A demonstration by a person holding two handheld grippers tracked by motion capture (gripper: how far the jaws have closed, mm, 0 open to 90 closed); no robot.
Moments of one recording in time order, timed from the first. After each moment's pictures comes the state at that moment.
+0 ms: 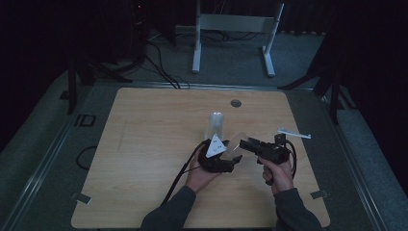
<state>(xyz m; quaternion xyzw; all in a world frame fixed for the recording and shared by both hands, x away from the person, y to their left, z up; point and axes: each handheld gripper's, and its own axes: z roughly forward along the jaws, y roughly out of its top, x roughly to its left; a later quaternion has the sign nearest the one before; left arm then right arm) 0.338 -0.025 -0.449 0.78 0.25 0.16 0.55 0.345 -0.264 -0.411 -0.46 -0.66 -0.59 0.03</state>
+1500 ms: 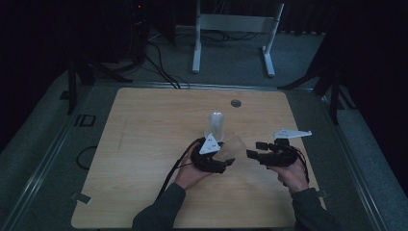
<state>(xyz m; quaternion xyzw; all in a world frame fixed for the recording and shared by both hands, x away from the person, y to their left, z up) 0.342 -0.004 -0.442 0.82 0.21 0.14 0.51 0.336 -0.274 -0.396 -0.39 -0.79 -0.46 -0.08</state>
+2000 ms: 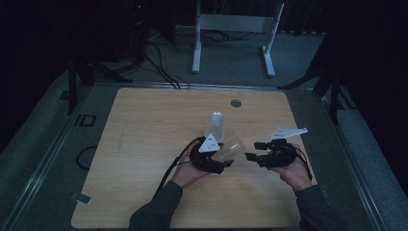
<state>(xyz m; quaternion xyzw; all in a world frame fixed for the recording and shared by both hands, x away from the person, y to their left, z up) 0.344 0.000 -0.437 0.84 0.19 0.12 0.50 0.334 -0.267 -0.385 -0.34 -0.83 -0.43 -0.09</state>
